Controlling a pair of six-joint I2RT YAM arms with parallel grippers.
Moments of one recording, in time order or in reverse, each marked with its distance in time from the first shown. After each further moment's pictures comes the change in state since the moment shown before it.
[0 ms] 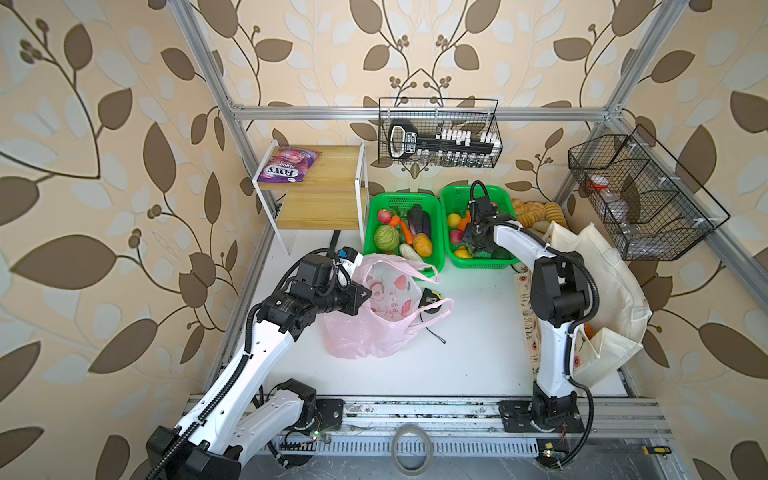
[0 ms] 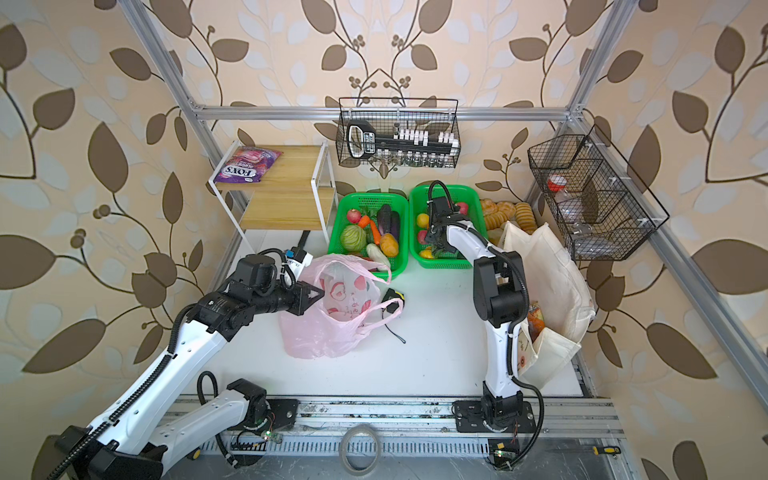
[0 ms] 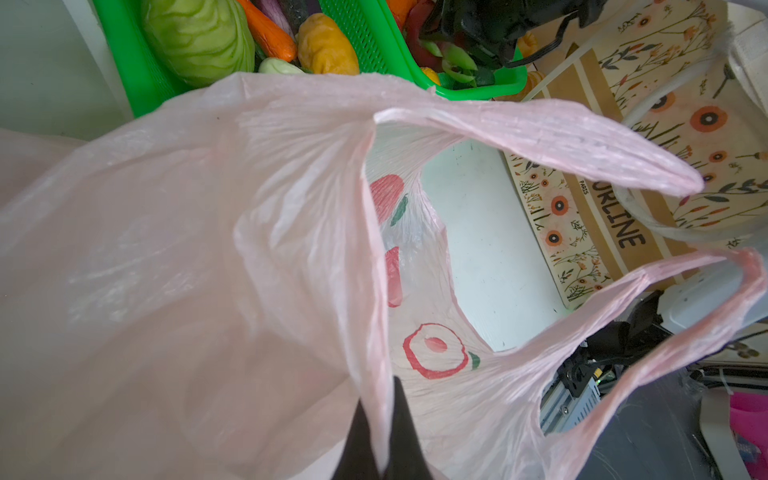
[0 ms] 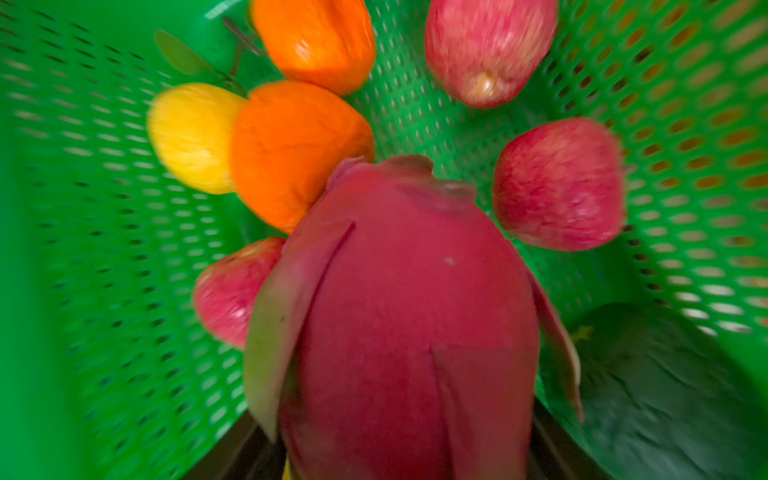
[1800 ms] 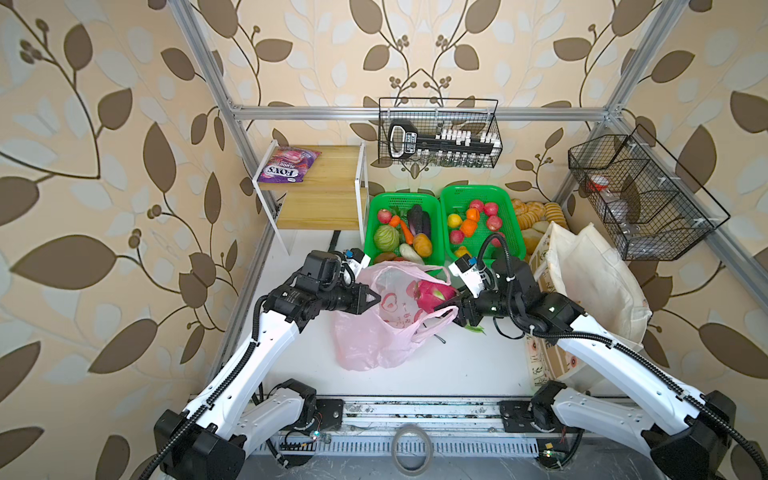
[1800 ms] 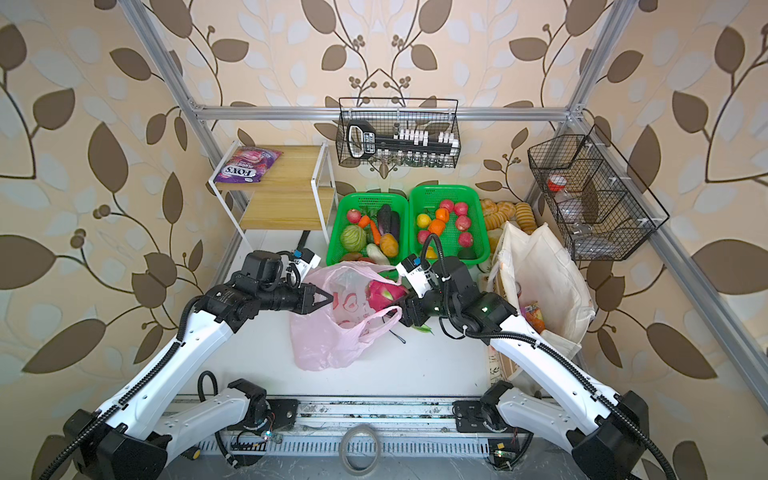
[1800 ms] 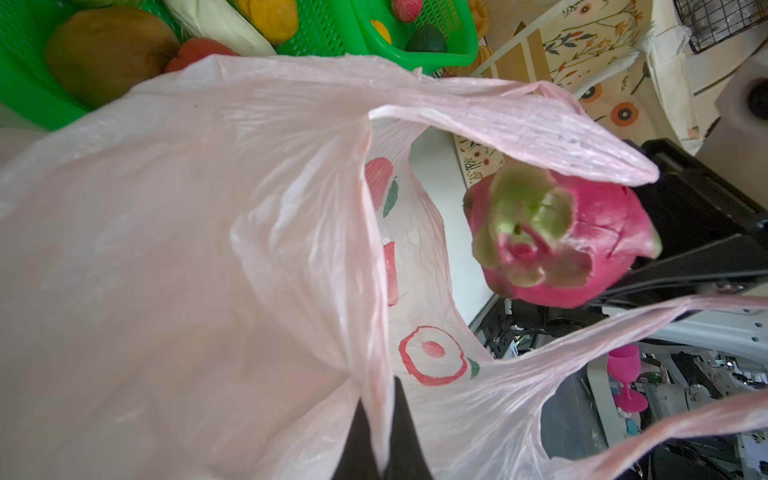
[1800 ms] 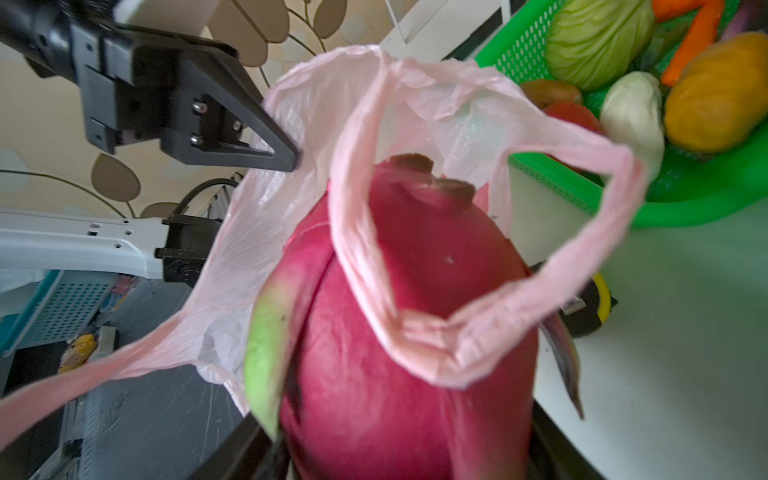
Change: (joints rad) left arm 0.000 0.071 0.027 -0.024 0.205 -0.060; right arm 0.391 -1.003 -0.788 0.148 -0.756 -0.429
